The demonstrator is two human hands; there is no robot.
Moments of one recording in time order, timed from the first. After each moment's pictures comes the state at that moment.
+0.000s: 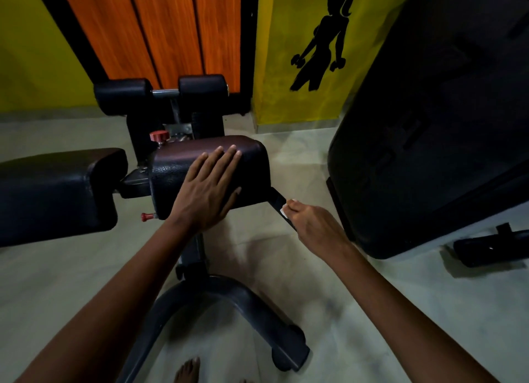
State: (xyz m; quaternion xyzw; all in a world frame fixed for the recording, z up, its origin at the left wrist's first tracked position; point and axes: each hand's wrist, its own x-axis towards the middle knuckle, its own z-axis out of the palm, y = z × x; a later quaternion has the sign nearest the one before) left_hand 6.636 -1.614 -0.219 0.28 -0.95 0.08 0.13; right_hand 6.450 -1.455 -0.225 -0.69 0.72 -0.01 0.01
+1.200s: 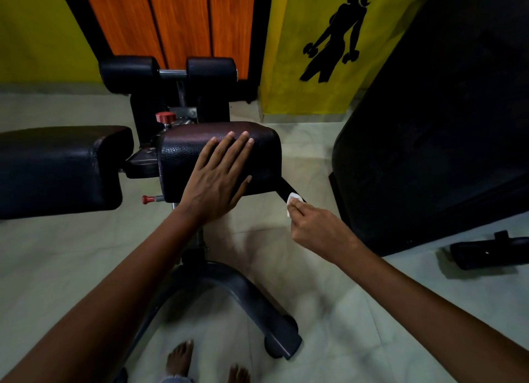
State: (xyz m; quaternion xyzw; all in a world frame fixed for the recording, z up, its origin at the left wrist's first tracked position) left_hand 6.638 -1.608 -0.228 0.29 -0.94 0.10 0.17; right_hand 6.463 -1.449 -0.227 -0.78 0.57 0.21 -0.16
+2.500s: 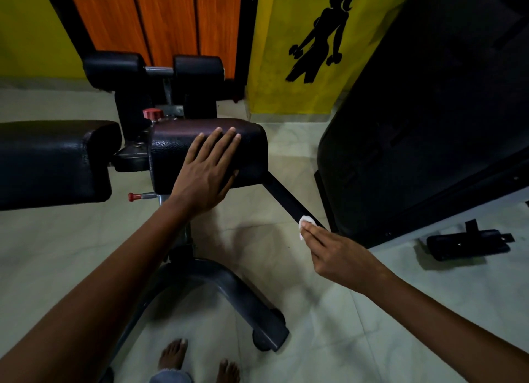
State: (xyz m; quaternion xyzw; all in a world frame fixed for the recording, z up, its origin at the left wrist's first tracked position) left_hand 6.639 -1.606 -0.227 0.29 -0.94 0.05 0.16; right_hand 6.449 -1.359 -0.201 -0.82 0.51 0.20 -0.17
